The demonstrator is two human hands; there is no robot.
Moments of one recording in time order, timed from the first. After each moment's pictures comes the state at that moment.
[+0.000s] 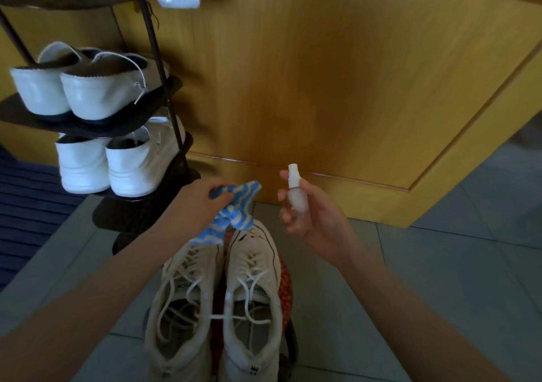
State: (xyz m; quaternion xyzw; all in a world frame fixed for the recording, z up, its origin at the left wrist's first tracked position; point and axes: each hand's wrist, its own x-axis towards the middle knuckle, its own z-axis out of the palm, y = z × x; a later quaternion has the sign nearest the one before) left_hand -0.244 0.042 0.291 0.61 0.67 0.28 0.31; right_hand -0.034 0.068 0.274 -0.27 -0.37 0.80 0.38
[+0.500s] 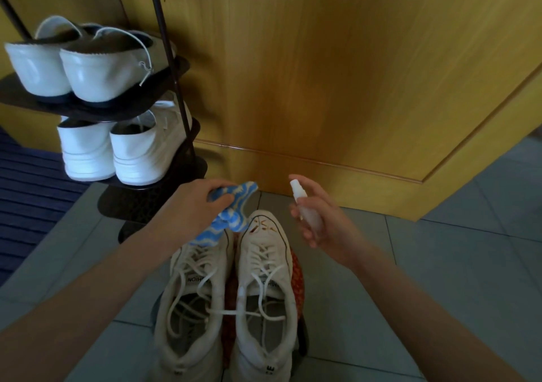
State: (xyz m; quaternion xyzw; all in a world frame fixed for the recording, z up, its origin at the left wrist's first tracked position) left_hand -0.266 0.035 0.269 0.63 0.67 0.25 0.30; right_hand -0.031 0.069 0.247 -0.37 -0.48 0.73 0.31
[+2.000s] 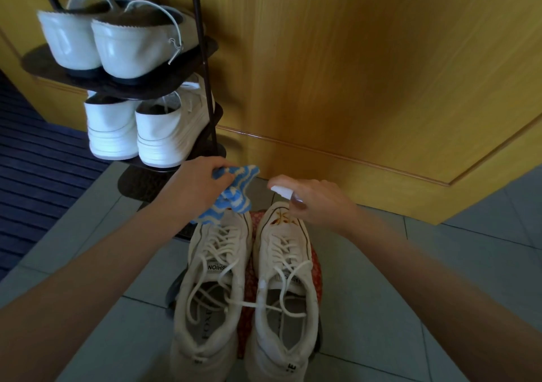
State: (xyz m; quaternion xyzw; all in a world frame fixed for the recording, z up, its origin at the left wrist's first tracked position) left_hand -0.290 0.037 0.273 0.58 0.72 0.26 0.28; right_hand -0.076 0.108 0.240 -0.35 -0.93 0.09 0.01
